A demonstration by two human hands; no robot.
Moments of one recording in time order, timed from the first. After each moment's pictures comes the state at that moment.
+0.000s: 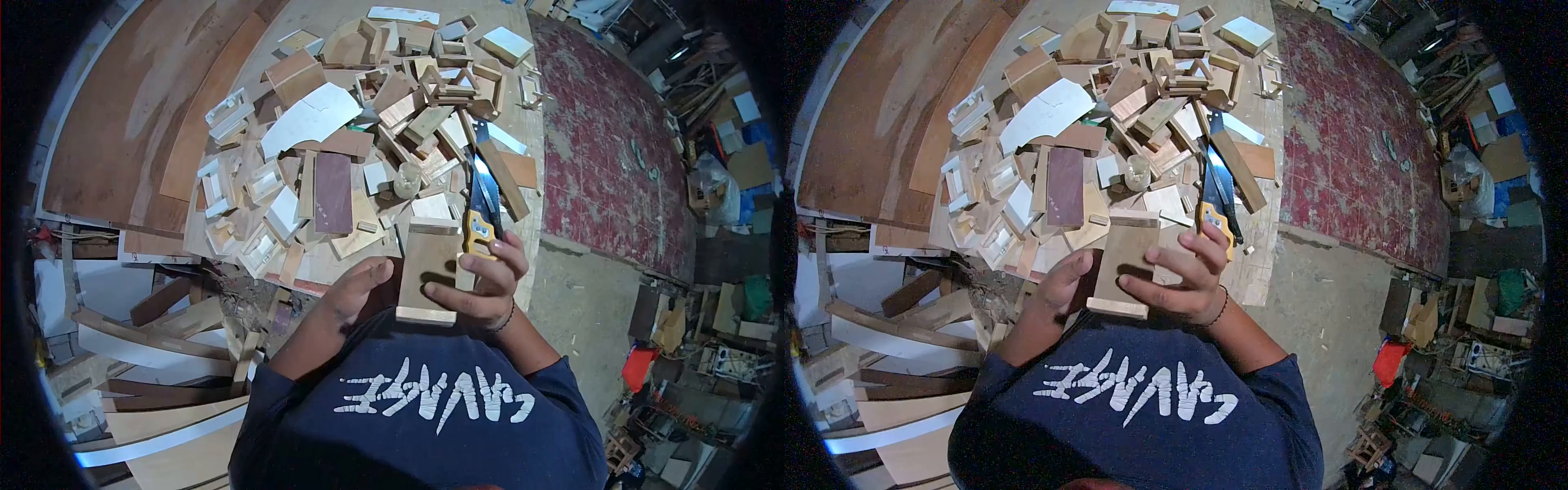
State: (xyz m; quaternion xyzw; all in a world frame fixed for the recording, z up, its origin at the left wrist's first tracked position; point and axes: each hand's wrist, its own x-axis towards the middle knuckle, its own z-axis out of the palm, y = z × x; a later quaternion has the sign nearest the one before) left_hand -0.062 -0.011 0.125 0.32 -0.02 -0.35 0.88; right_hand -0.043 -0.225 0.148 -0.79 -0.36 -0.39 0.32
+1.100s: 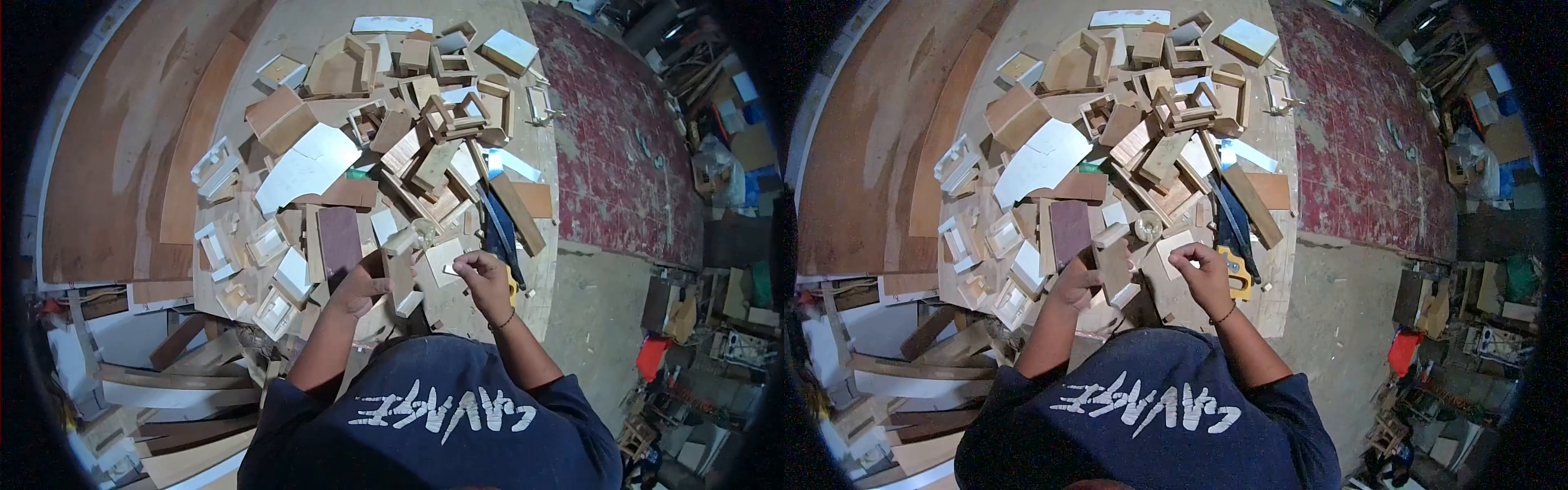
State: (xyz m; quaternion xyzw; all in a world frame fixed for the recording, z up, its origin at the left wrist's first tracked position) left_hand 0.070 0.027 0.054 0.36 0.05 -0.30 0.88; right_hand 0.058 -0.218 0.034 -0.74 0.02 0.06 0.67
